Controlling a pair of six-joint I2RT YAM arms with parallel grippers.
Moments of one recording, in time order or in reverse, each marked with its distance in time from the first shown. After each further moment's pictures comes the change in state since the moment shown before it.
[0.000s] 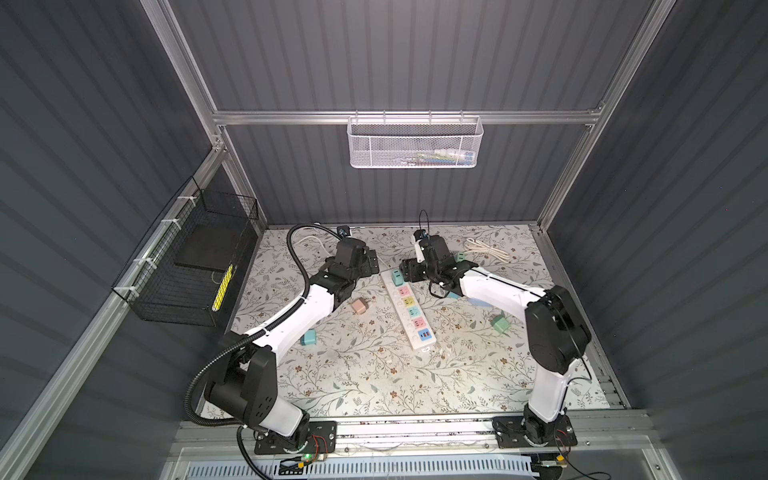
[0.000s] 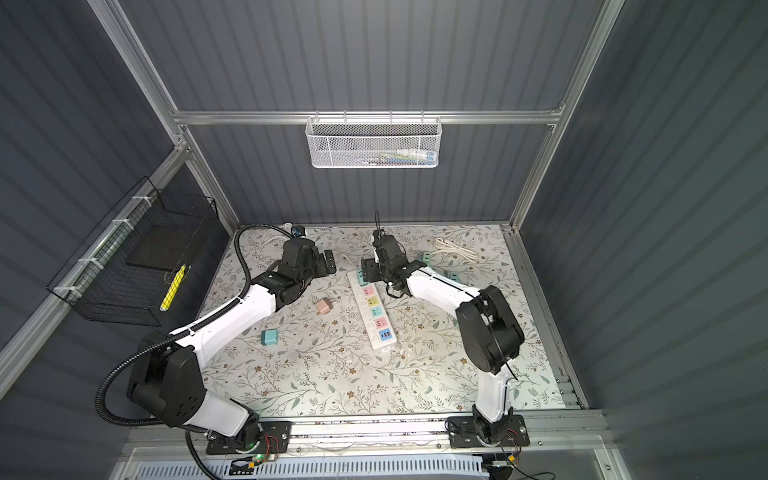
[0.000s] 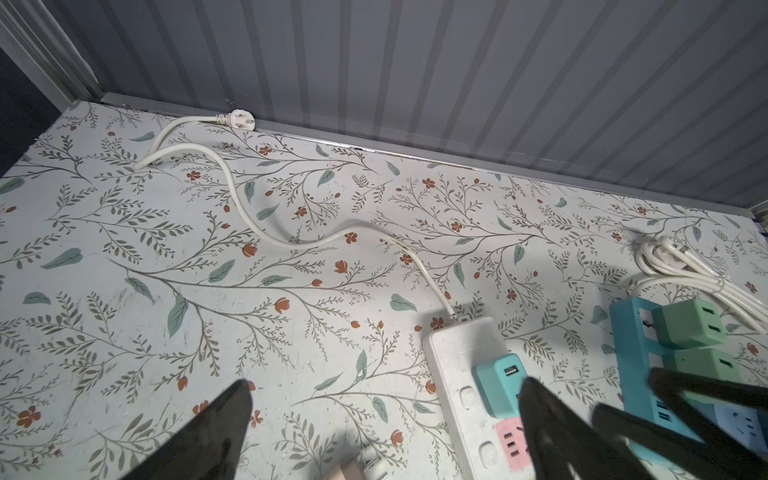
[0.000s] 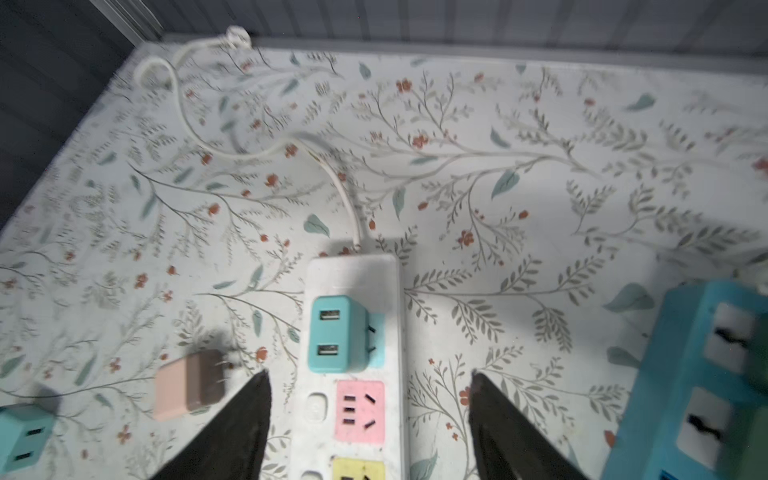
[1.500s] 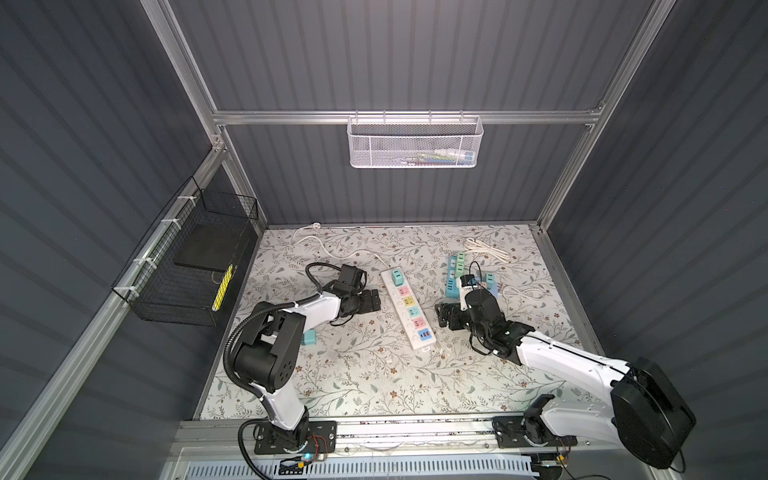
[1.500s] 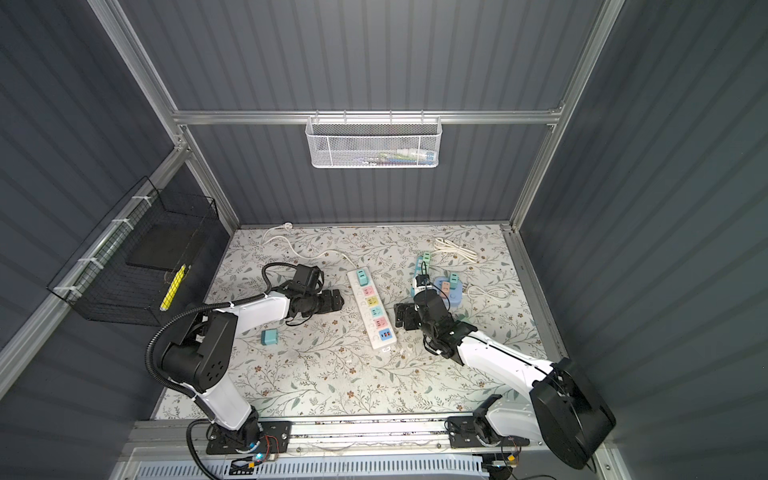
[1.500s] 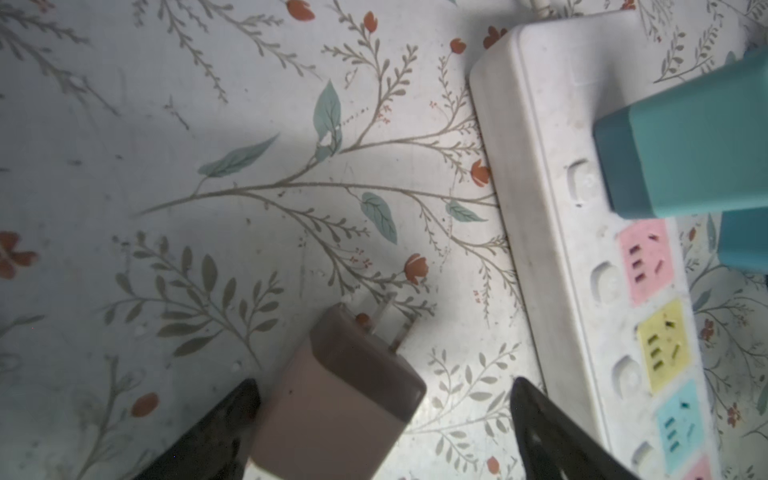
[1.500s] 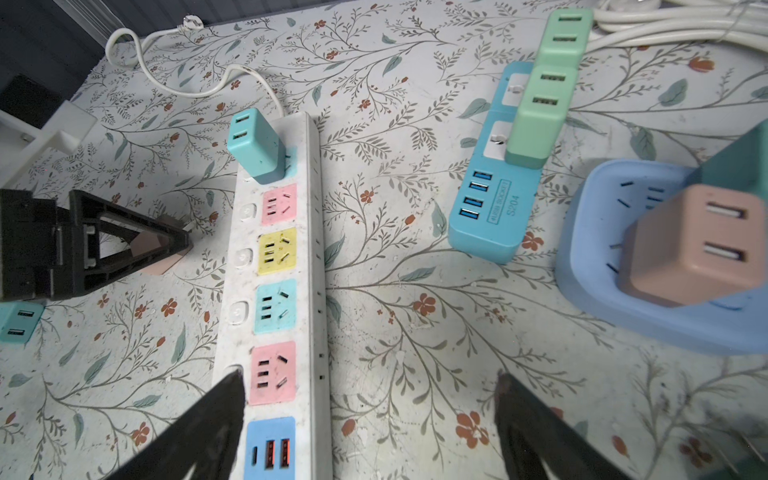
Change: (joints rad) left arm 0.049 0.206 -0.201 0.014 0.459 -0.082; right arm 0.012 -0.591 -0.793 0.210 0.124 0.116
